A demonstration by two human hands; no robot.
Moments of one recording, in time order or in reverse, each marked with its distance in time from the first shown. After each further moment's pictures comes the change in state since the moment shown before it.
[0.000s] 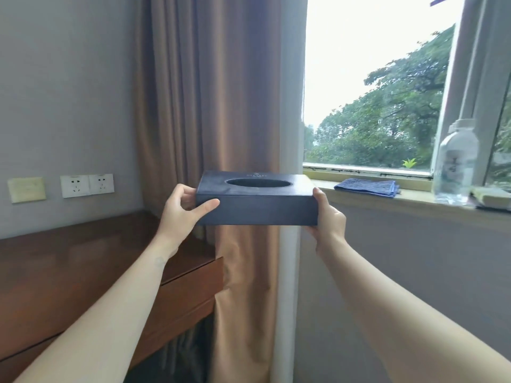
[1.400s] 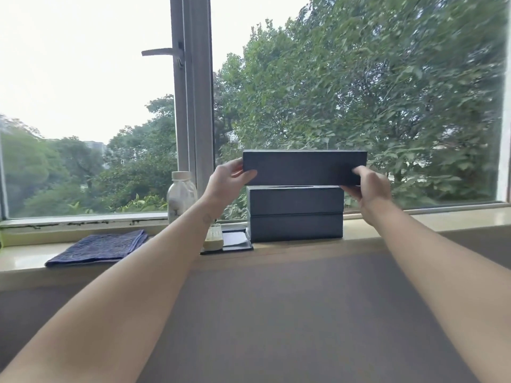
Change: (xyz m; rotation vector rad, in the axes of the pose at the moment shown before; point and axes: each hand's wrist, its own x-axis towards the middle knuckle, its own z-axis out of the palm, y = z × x) left_hand -0.018 0.296 0.495 -0.583 -0.867 0.337; right_hand 0.015 -0.349 -0.407 -0.165 0.782 -0.622
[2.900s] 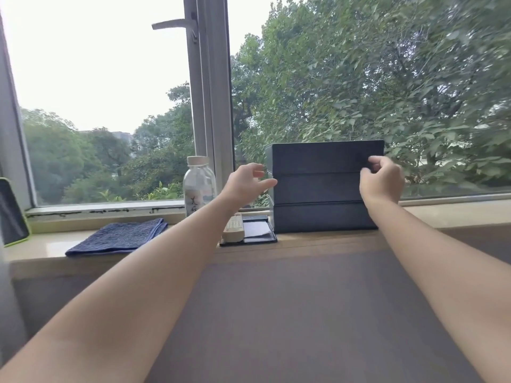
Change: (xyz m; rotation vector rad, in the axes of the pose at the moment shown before) left_hand 0.020 -0.052 0.005 0.370 -0.079 -0.129; right_hand 0.024 0.066 0.034 -0.730 0.174 -0.323
